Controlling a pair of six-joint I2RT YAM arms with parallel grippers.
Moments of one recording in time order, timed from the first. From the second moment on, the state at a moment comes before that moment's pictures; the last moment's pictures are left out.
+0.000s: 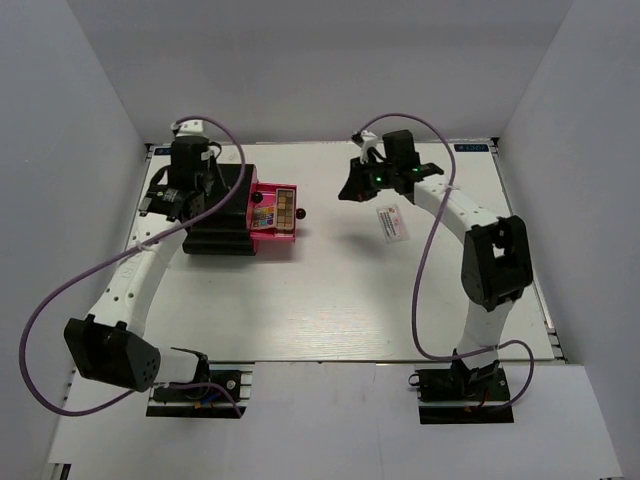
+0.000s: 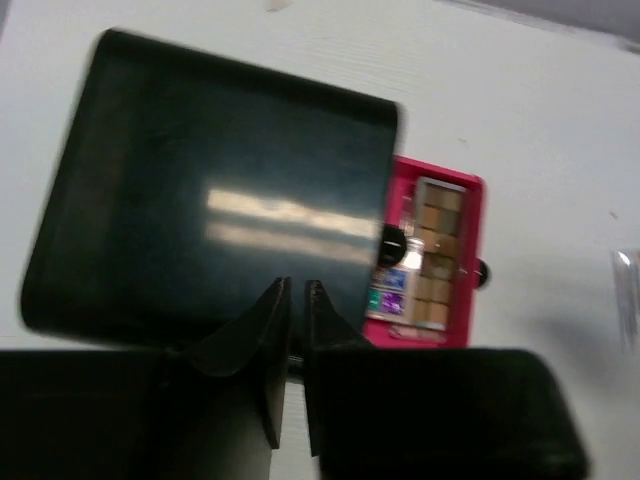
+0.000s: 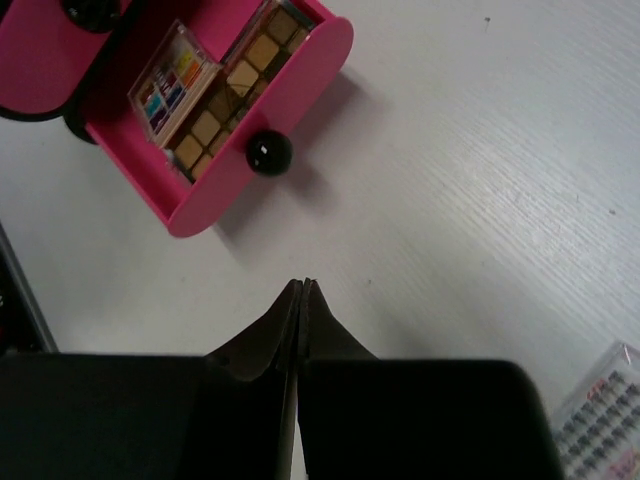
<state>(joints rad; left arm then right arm) -0.28 1.33 1.39 -0.61 -0.27 -0.32 0.38 1.84 1.47 -0.30 -0.67 0.07</state>
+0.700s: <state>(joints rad) 0.22 1.43 1.29 -0.49 -0.03 -0.52 0.60 2.25 1.88 -0.36 -0.37 0.07</state>
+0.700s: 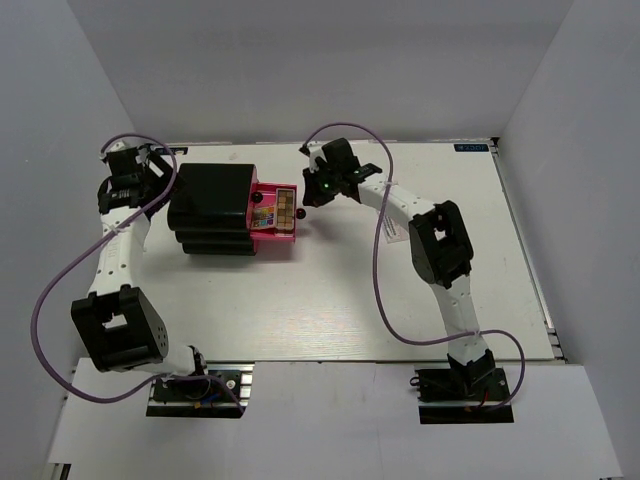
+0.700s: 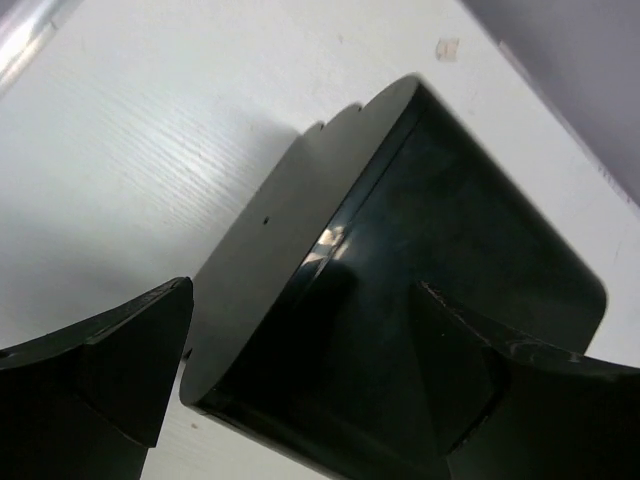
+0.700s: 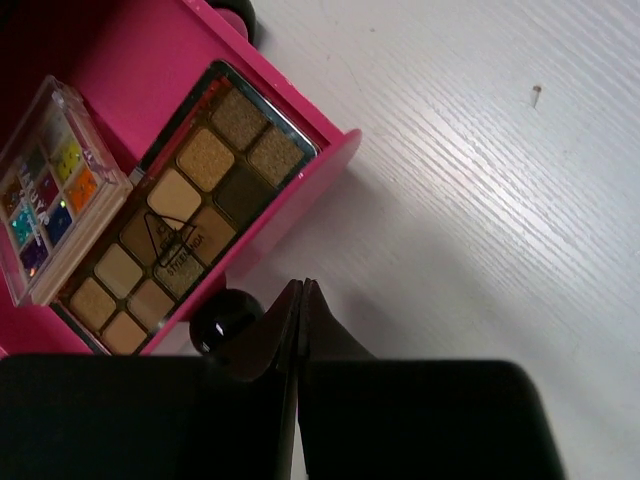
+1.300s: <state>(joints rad) 0.29 1.51 1.24 -0.43 0.30 -0.53 0.63 2.38 2.05 -0.33 -0.58 0.07</state>
